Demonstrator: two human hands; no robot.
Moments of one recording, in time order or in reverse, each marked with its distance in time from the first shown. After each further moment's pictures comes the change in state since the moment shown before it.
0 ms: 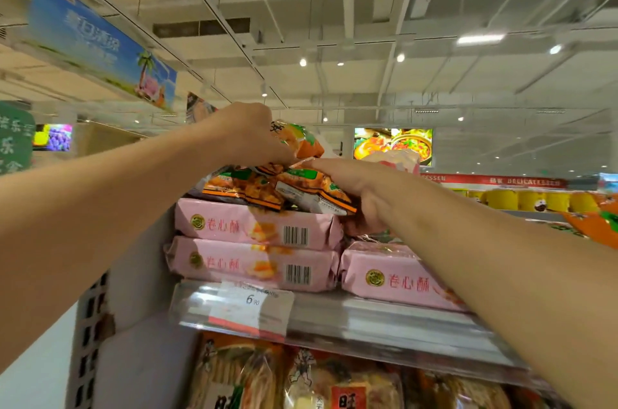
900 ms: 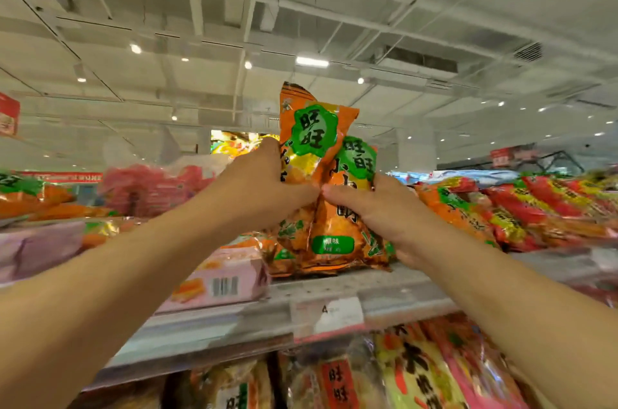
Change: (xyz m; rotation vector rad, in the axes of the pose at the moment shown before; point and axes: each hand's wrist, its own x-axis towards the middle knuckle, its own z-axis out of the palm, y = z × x) left_hand -0.071 0.279 0.034 -0.881 -0.111 0.374; right_hand -0.194 0.115 -0.226 -0.055 0.667 -0.422
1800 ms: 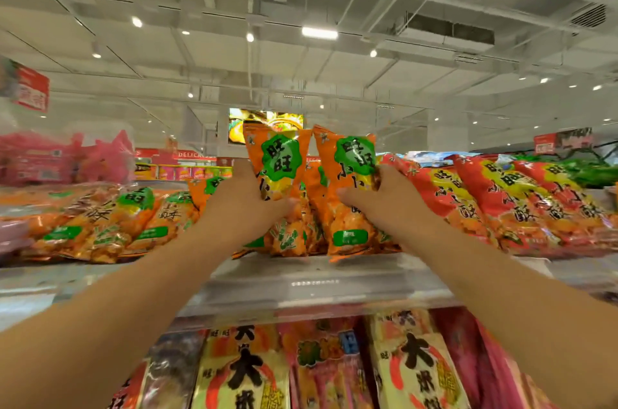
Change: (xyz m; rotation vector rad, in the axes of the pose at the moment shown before) left_hand 0.072 0.110 0.270 0.108 0.105 -0.290; right_hand 0.077 0.141 -0.287 -0.352 0.075 -0.101
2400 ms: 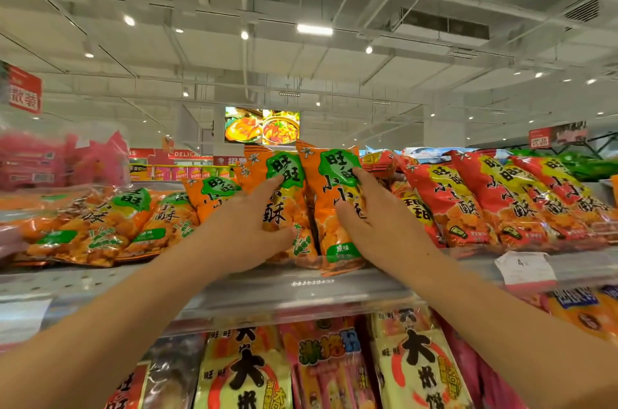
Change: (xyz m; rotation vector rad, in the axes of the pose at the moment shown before) left_hand -0.024 -0.010 -0.008 0.161 -0.295 0.200; right_hand -0.035 0.005 0.013 -0.389 -0.035 -0.227
